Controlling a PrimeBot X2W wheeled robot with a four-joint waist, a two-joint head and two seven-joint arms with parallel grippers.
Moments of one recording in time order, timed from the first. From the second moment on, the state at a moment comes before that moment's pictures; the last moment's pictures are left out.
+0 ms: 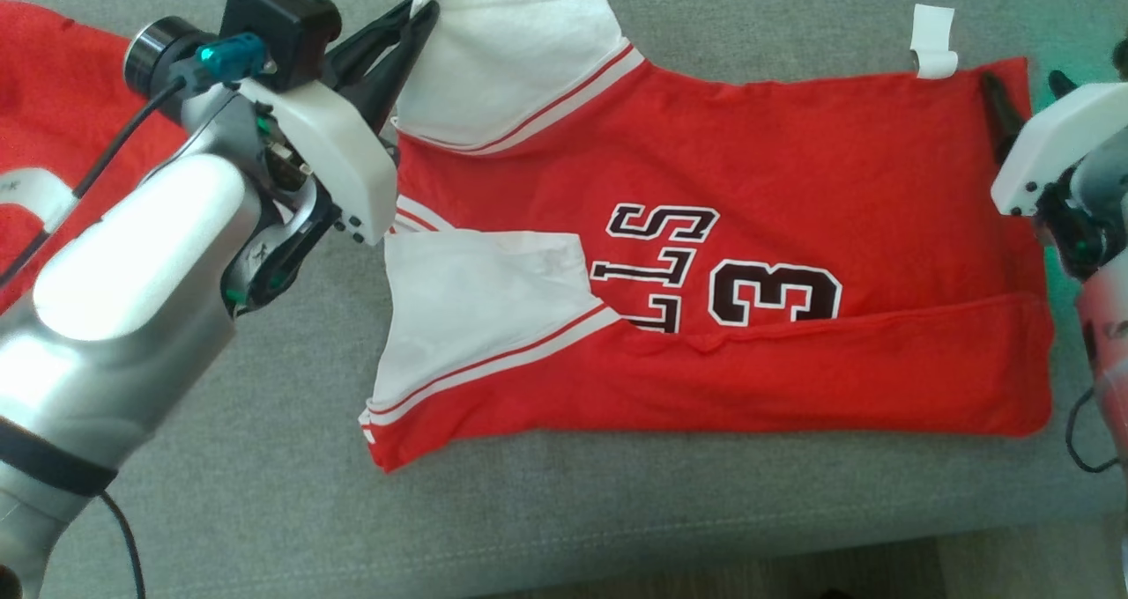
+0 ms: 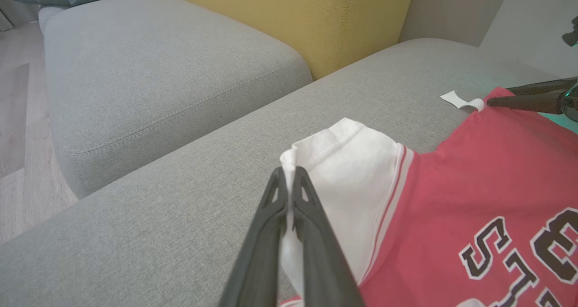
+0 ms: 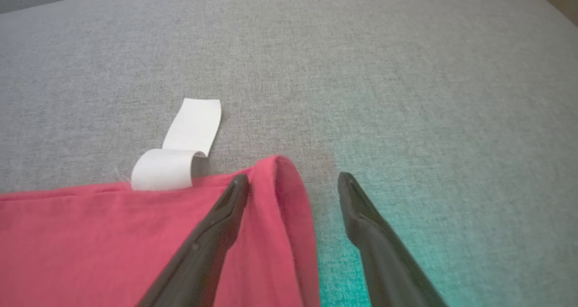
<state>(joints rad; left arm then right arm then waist) -0.99 0.51 -1.02 0.31 -0.75 0.04 -0.05 -0.85 -0.33 0.12 0.94 0.33 0.13 0.22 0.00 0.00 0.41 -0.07</state>
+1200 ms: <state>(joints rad) -1.19 0.49 -0.98 0.53 -0.71 0.02 -0.09 -1.13 -0.34 0.20 1.07 0.38 0.13 -0.08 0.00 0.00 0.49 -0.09</state>
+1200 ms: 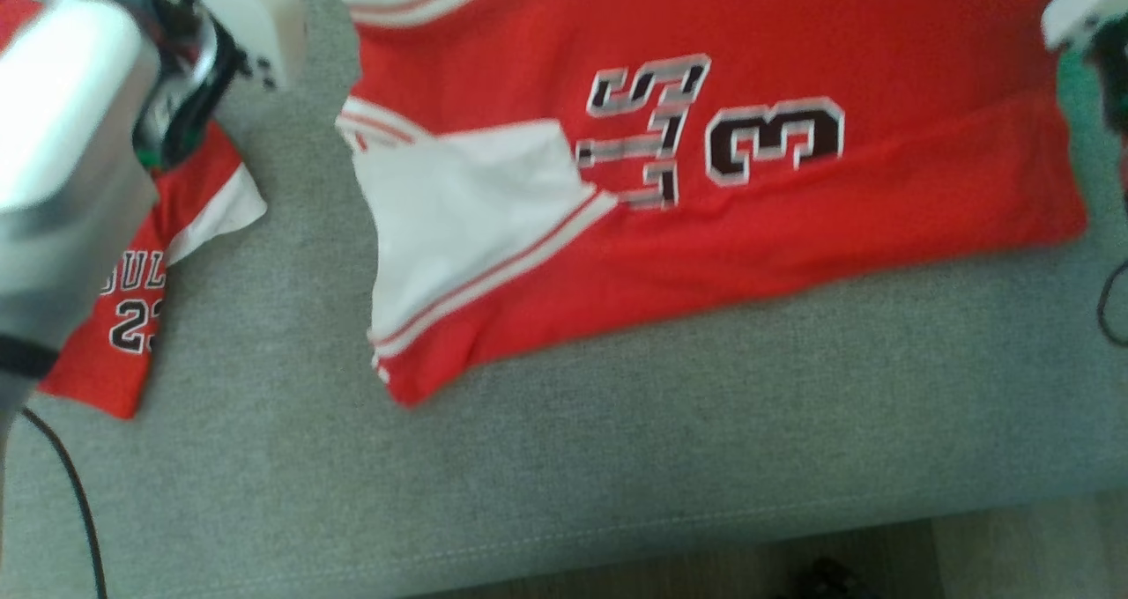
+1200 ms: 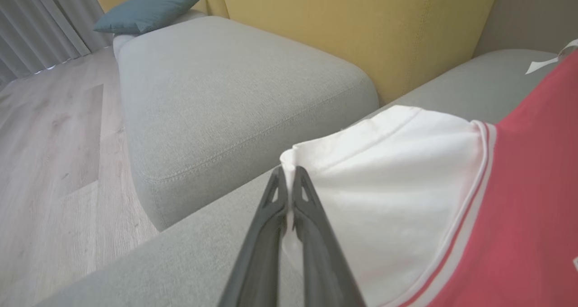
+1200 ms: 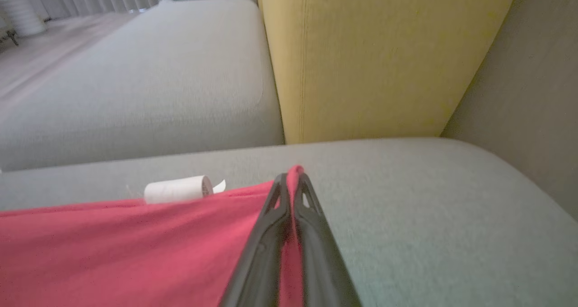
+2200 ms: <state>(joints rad) -0.99 0.49 -1.06 0.46 -0.68 0.02 -0.20 -0.99 -0.38 0.38 1.14 0.49 0.13 -0.03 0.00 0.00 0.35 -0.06</state>
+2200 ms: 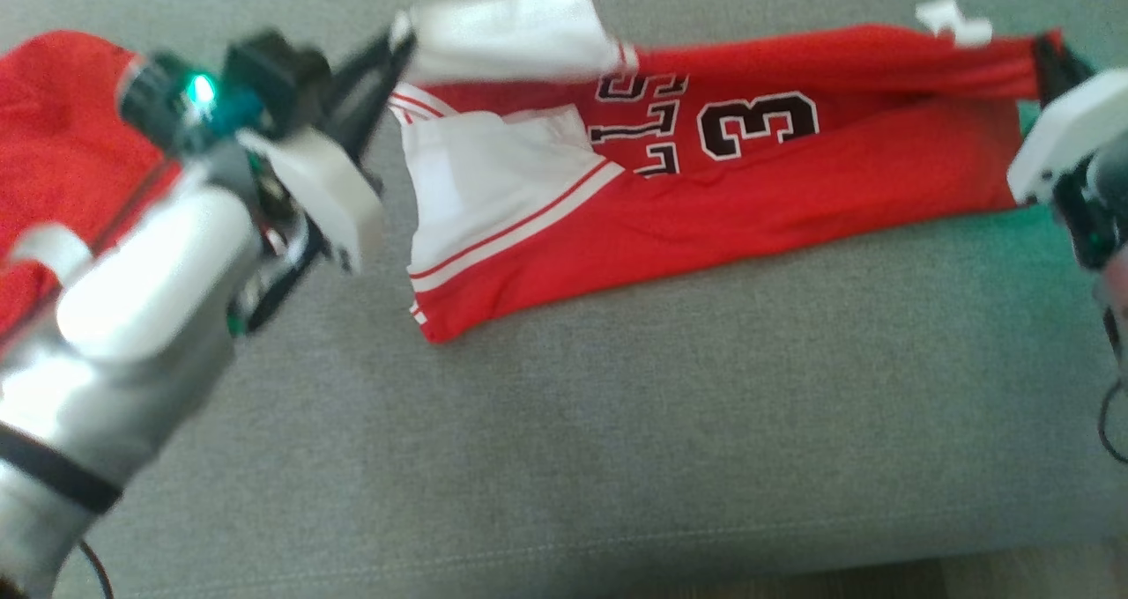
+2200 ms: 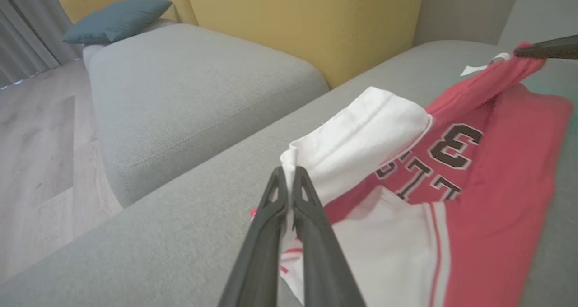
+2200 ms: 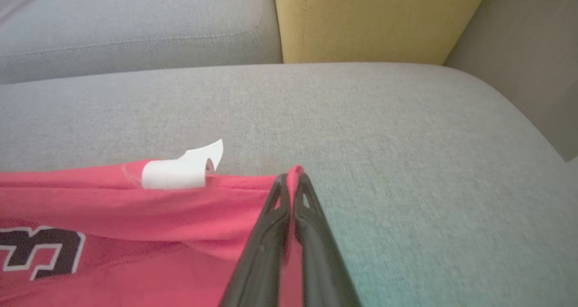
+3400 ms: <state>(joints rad) -0.69 0.50 -1.14 0.34 -0.73 0.20 -0.18 -0.84 -0.48 0.55 1.02 0.64 0.13 0.21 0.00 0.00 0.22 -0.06</state>
